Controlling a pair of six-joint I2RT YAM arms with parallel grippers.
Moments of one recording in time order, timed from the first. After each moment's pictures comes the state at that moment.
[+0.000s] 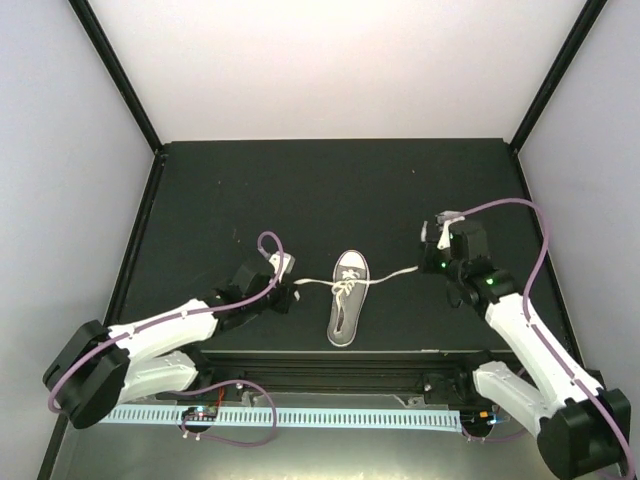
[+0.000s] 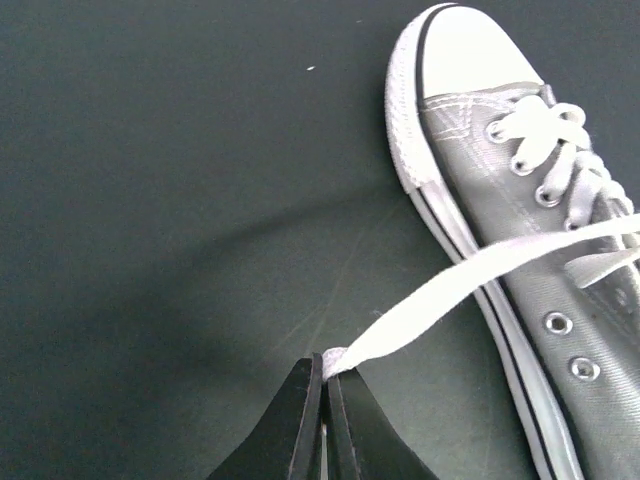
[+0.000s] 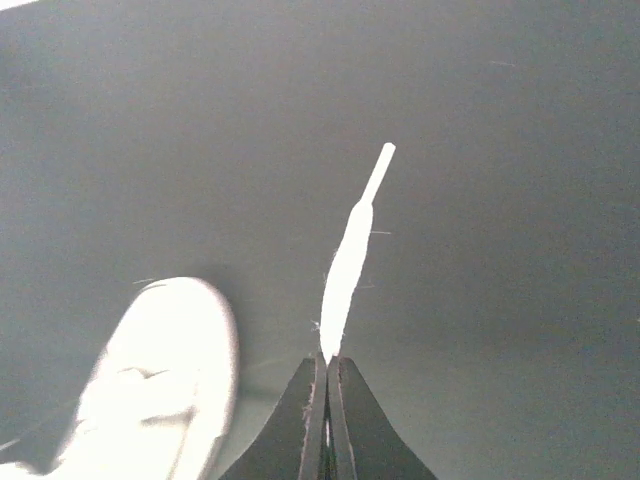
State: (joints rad) left arm -0.72 1.08 0.39 -0.03 0.04 -0.41; right arm 0.29 0.94 0.67 -0.45 0.00 0.34
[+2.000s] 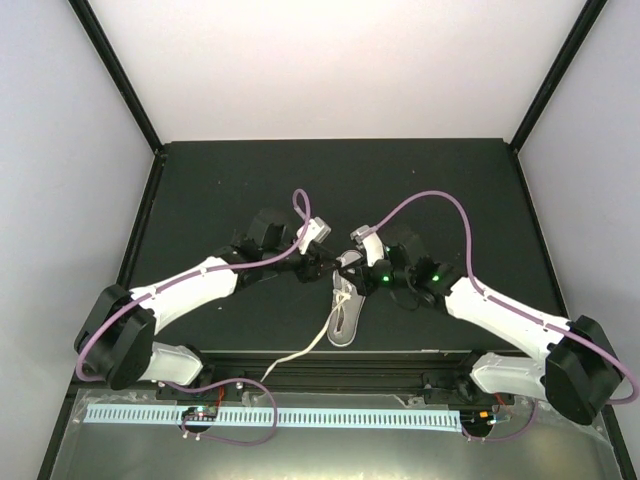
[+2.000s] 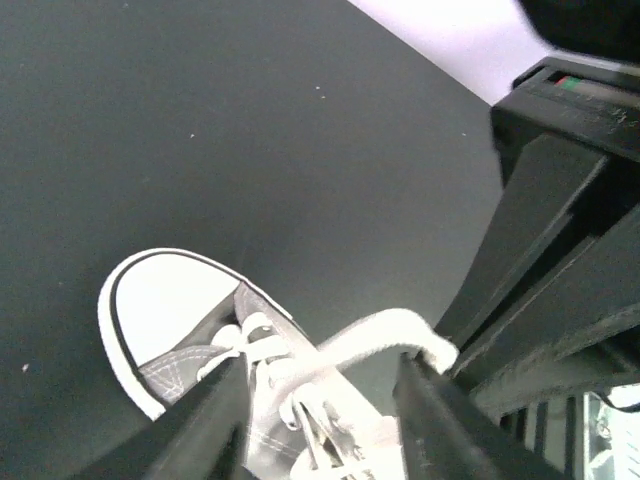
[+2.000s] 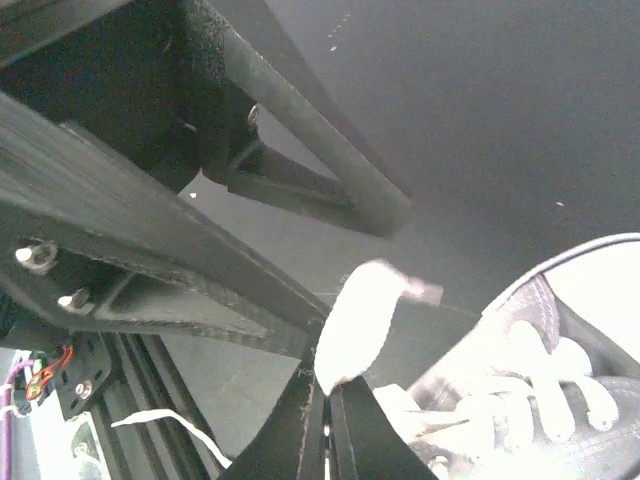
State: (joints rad) left arm -0.64 1.36 0.79 -0.03 0.62 -0.10; right arm 0.74 1.19 0.72 -0.15 -0.37 0.33
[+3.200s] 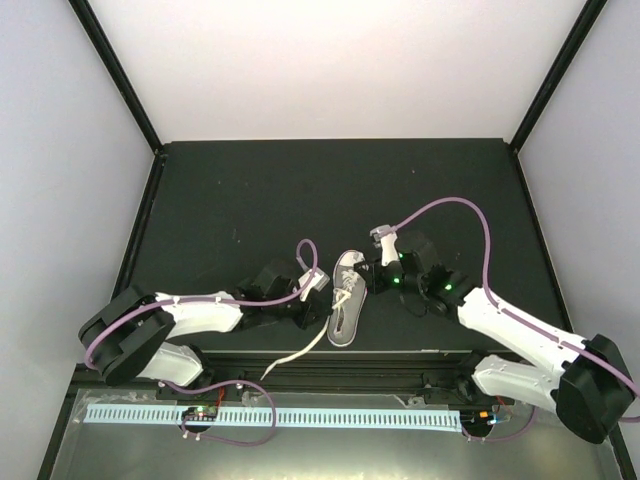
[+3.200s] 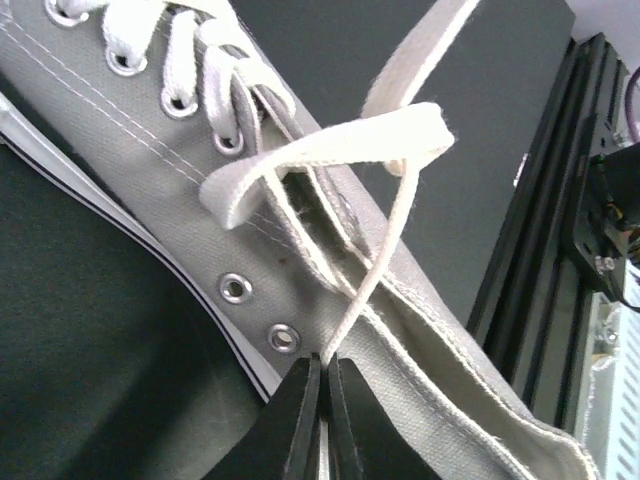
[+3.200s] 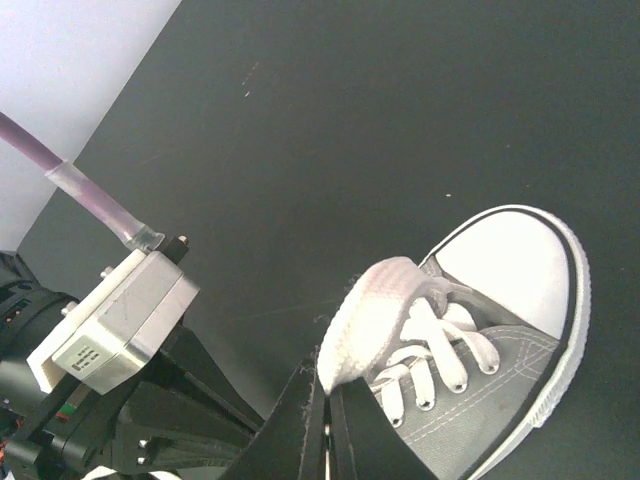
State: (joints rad) left arm -0.81 1.38 0.42 0.26 0.50 -0.36; right arm 0.72 1.08 0.64 -0.17 -0.23 0.45
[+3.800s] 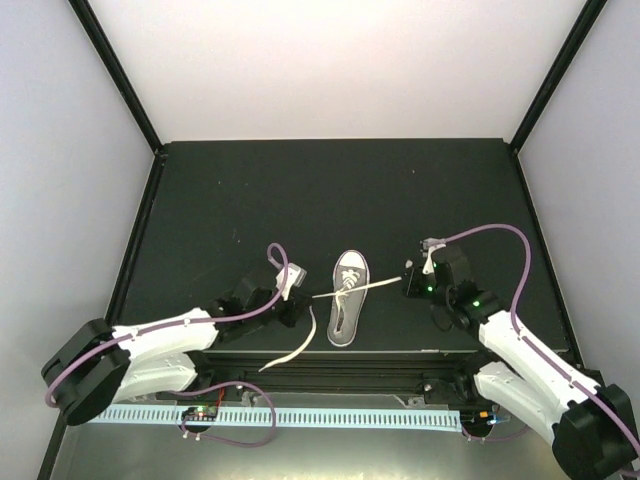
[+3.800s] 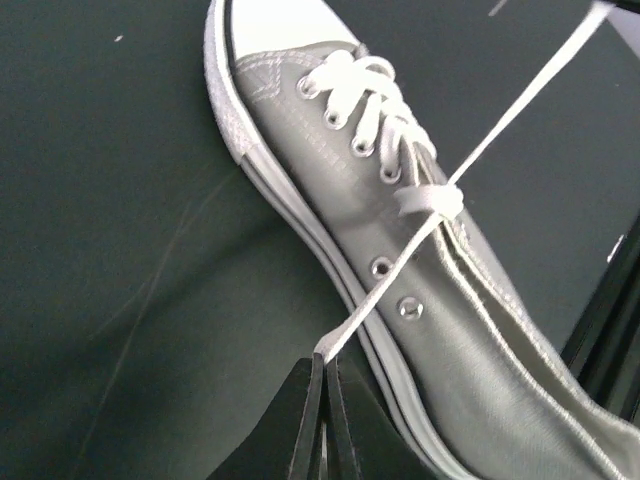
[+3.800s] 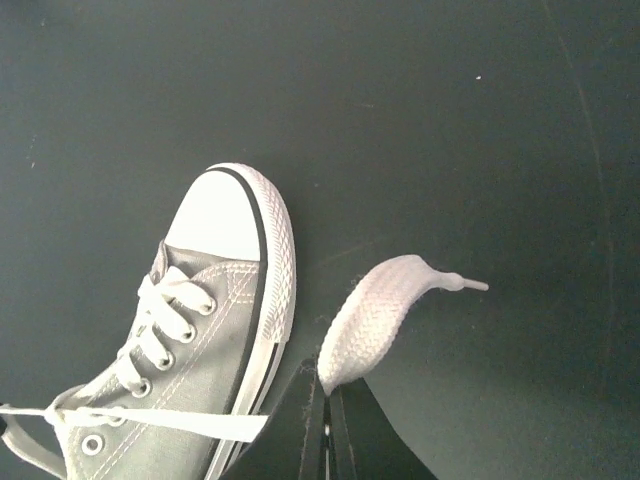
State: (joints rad) left arm -0.81 1.12 0.32 0.18 0.22 -0.44; right arm 0.47 0.87 0.45 -0.29 -0.11 0.56
